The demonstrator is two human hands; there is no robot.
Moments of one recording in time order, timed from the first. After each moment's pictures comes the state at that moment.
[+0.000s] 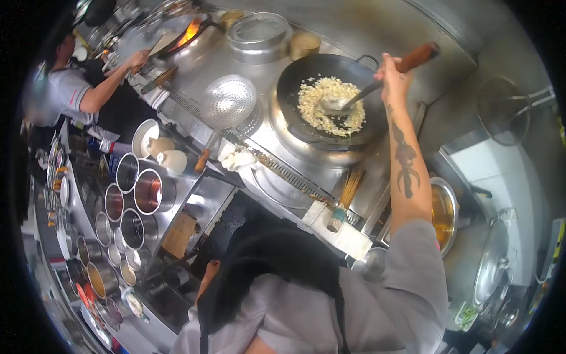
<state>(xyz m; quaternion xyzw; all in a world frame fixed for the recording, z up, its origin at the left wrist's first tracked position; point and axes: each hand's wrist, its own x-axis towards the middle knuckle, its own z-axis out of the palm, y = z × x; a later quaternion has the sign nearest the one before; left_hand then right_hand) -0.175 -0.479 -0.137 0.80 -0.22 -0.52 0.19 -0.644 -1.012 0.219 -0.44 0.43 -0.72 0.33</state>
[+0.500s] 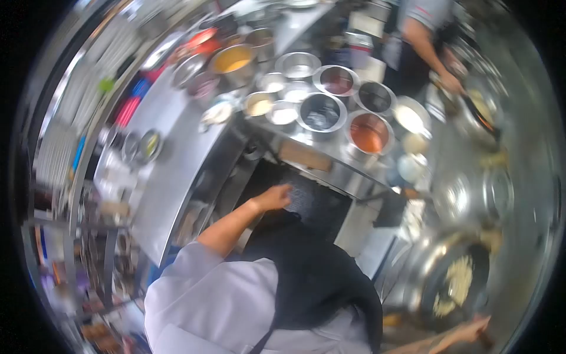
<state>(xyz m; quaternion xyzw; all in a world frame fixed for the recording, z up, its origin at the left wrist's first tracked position) -0.128 -0.390 -0.048 0.86 -0.24 -0.23 0.39 -0.592 -0.953 0.199 -0.61 0.52 -0.58 0.11</state>
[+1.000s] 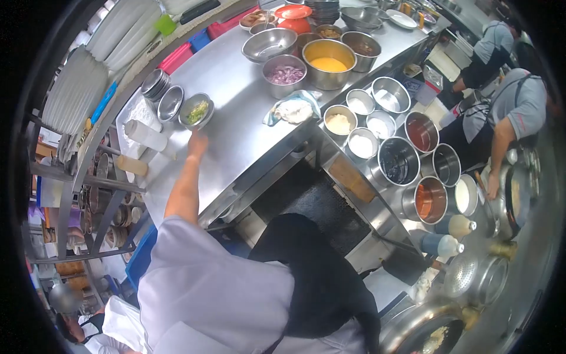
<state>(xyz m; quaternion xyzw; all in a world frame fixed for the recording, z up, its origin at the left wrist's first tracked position) -0.003 0.051 -0.025 0.91 0.30 0.12 0.25 -0.448 -0.820 0.053 -0.69 0.52 -0.41 0.31</state>
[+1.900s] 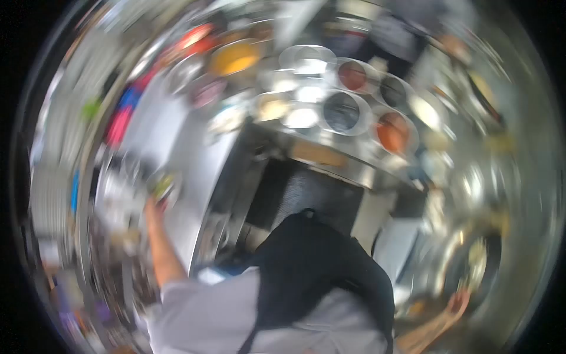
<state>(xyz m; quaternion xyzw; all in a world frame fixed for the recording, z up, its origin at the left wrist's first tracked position) -0.080 0.119 -0.023 0.60 0.30 0.12 0.73 -0.638 -0.919 0.038 -0.44 0.27 -0.38 0.76</state>
